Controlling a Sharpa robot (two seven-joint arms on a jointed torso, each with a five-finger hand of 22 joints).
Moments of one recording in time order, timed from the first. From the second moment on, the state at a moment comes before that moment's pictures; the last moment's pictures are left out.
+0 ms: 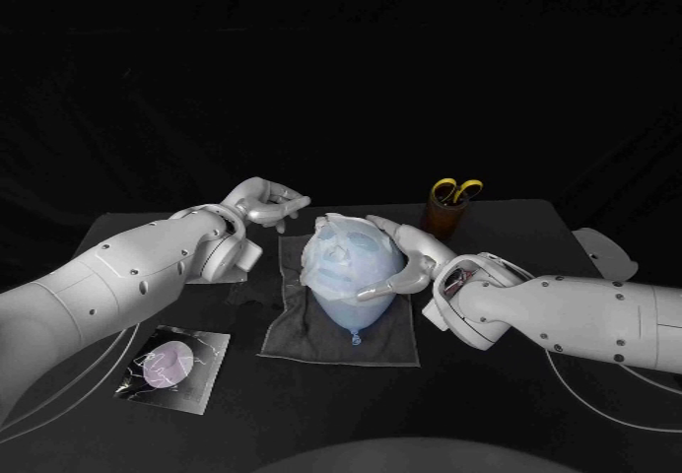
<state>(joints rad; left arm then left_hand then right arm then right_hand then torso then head) 1.21 -0.45 -0.06 0.95 -0.57 -0.18 0.16 1.31 -0.09 0.26 0.29 0.05 0.82 0.19 0.19 0.33 0.78 0.12 0.91 0.45 1.20 0.07 1.52 0.95 0.17 0.77 0.17 1.21 0.66 1.12 -0.89 -0.19 1.68 -1.02 -0.64 -0.10 1.48 -0.30 -0.25 0.30 0.06 0.18 0.13 0.07 0.10 0.39 0.30 0.21 0.12 0.16 0.29 0.03 0.10 0.05 0.17 0.29 0.03 0.23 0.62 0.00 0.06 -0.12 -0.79</state>
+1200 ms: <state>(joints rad) 1.20 -0.51 -0.06 1.08 -0.24 0.02 -0.01 1.34 -0.07 0.19 0.29 0.05 0.94 0.13 0.28 0.38 0.92 0.06 1.06 0.50 1.36 0.00 1.54 1.17 0.16 0.96 0.13 1.28 0.82 1.12 -0.89 -0.18 1.67 -1.02 -0.64 -0.10 1.48 -0.30 -0.25 0.30 0.06 0.18 0.13 0.07 0.10 0.39 0.30 0.21 0.12 0.16 0.29 0.03 0.10 0.05 0.17 0.29 0.03 0.23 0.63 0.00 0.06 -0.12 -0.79</state>
